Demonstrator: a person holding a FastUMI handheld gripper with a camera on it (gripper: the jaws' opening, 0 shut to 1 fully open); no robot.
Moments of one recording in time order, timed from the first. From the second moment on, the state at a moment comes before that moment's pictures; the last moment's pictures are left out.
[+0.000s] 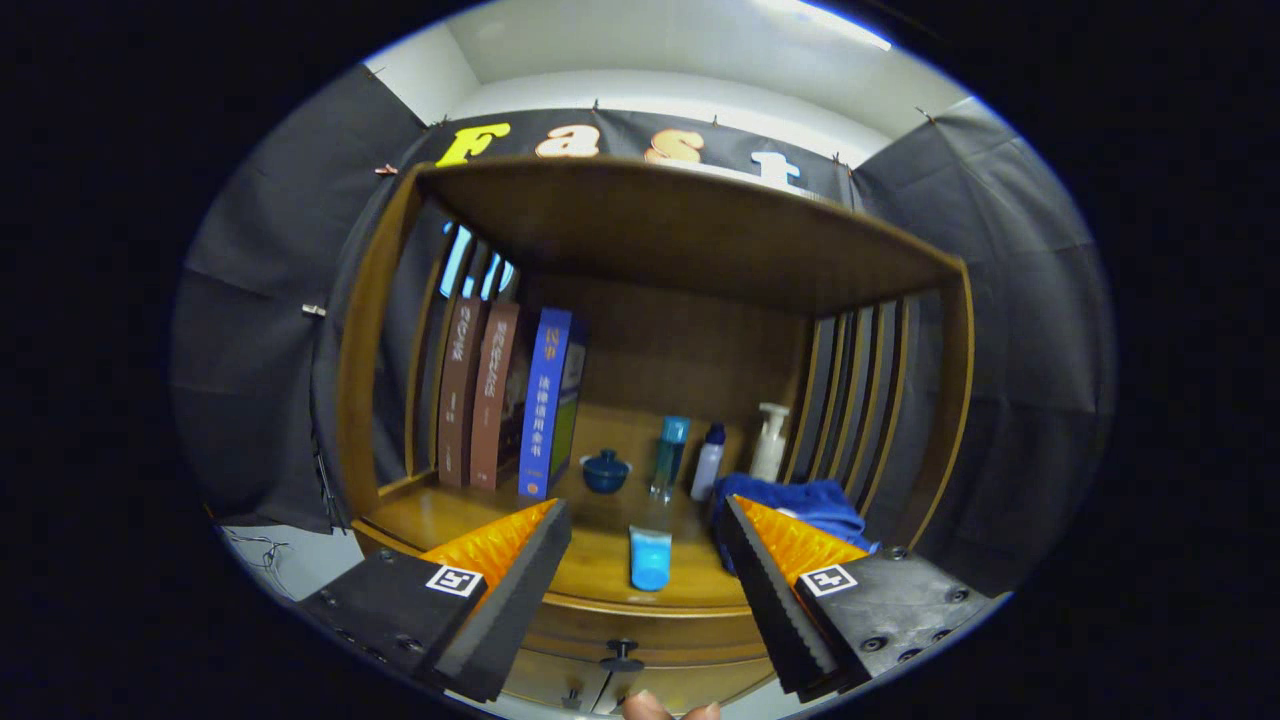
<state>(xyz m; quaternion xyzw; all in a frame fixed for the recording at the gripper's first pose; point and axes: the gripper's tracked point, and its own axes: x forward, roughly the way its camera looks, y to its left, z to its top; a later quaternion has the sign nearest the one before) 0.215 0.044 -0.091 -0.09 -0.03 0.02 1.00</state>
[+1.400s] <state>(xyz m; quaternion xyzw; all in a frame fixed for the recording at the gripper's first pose) -0.033 0.063 0.096 0.00 -0.06 0.06 1.00</state>
